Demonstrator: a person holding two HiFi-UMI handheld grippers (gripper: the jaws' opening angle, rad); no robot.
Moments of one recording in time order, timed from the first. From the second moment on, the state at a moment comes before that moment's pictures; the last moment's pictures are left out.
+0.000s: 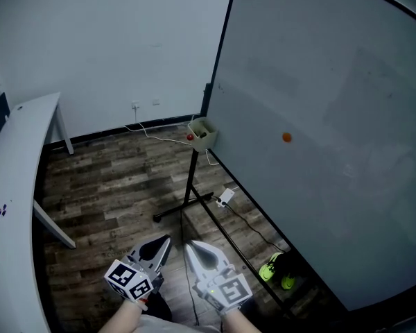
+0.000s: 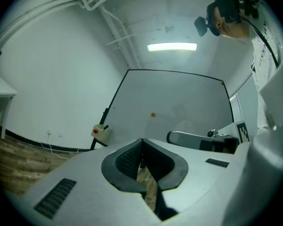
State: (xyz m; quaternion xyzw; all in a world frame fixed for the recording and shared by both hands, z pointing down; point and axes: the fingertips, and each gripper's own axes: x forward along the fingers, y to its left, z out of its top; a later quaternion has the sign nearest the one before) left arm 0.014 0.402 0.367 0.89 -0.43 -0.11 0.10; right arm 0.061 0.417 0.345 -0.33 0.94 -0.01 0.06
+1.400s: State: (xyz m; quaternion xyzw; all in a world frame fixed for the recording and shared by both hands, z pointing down) left arm -0.100 0.131 0.401 0.92 -0.36 -0.10 0.15; right arm -0.060 0.154 0.385 -0.41 0.91 -0.04 0.01
